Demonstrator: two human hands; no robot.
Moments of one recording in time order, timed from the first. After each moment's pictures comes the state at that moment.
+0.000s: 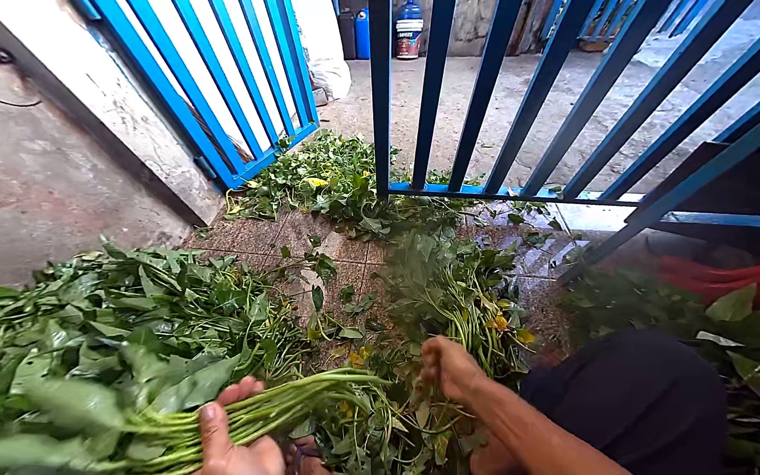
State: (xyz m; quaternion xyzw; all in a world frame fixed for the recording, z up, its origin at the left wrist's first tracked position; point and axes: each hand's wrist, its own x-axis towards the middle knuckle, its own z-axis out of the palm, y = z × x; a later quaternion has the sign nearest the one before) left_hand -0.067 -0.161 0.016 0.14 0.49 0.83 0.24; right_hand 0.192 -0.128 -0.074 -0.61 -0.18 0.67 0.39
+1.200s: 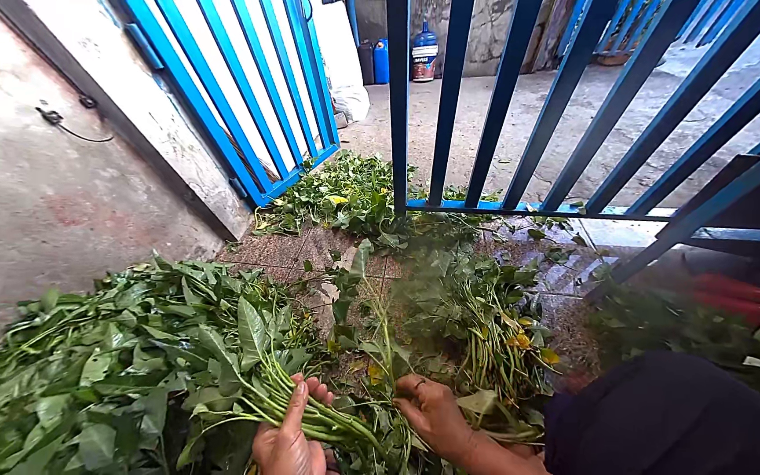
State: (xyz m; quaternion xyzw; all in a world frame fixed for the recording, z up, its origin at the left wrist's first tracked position) left_hand -0.061 -0.168 0.013 0.12 0.54 0.71 0.43; right_hand 0.137 -0.164 -0.096 -0.50 -0.69 0.35 0.37
